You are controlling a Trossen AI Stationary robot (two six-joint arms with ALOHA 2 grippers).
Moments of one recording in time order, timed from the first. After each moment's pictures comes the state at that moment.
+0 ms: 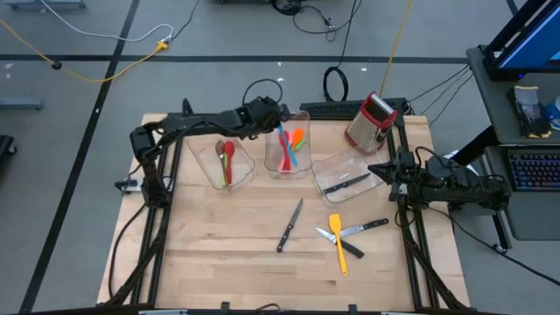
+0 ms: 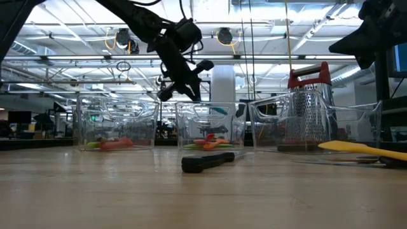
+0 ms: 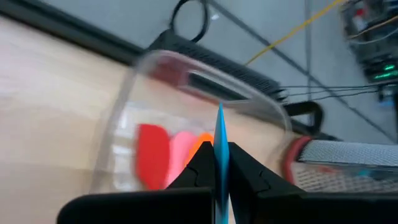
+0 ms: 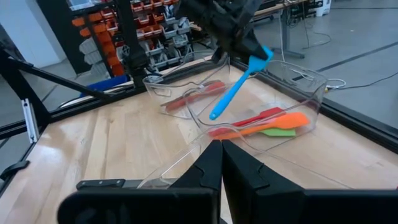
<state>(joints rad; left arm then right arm) 0.45 1.85 1.38 -0.27 -0.30 -1.31 -0.04 0.00 0.38 -0.55 0.24 0.28</state>
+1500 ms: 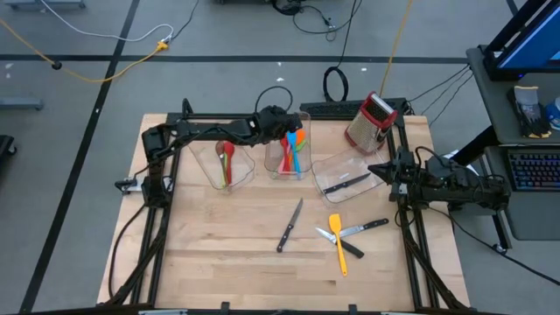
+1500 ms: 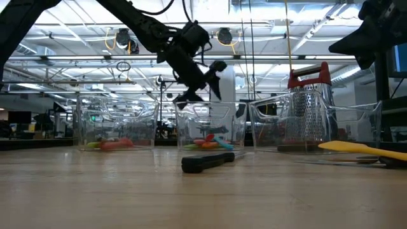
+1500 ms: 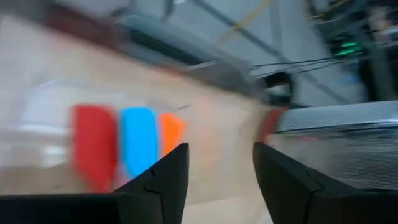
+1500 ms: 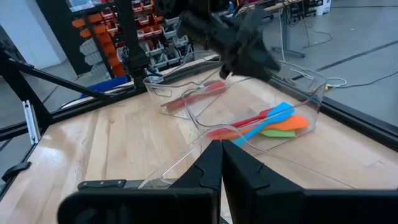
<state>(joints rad) 0.40 1.95 1.38 -0.05 -0.26 -1.24 -0.04 0.01 0.38 -0.55 0.23 0.28</state>
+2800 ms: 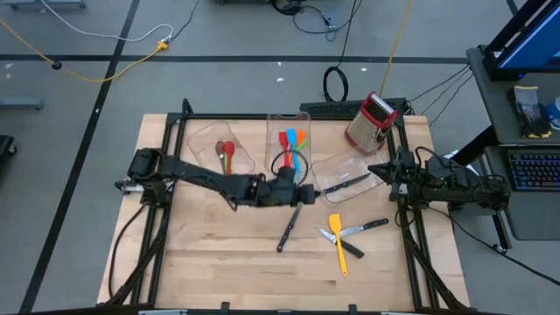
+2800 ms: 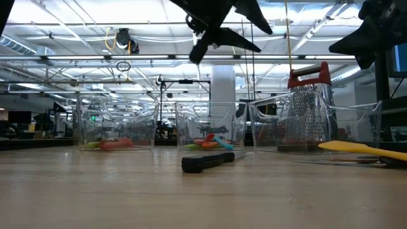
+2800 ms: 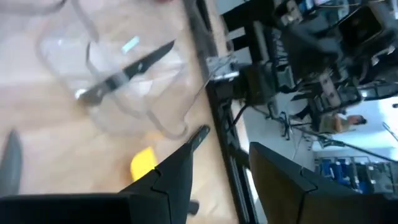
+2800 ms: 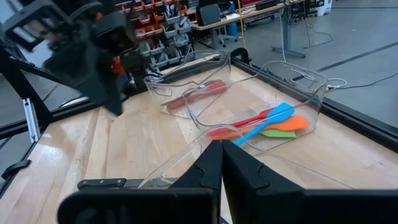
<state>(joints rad) -0.15 1.86 1.38 0.03 -0.34 -1.38 -0.04 0.01 0.38 -0.55 0.23 0.28</state>
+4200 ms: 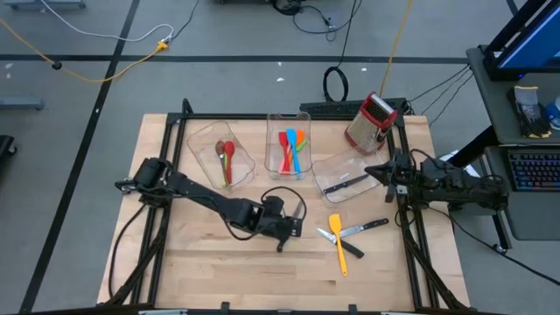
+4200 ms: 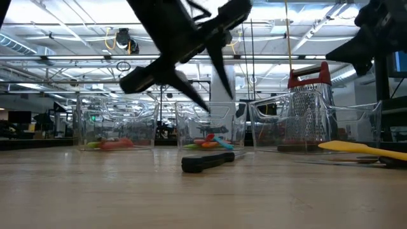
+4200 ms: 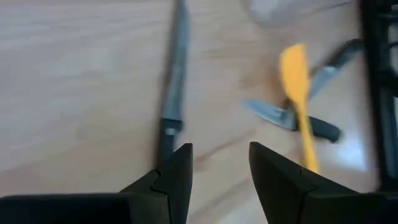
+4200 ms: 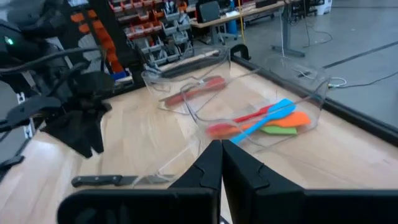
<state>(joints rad) -0.31 1.94 1.38 -0.41 -0.31 -1.58 -0.04 0.00 0.32 -0.50 0.23 0.27</state>
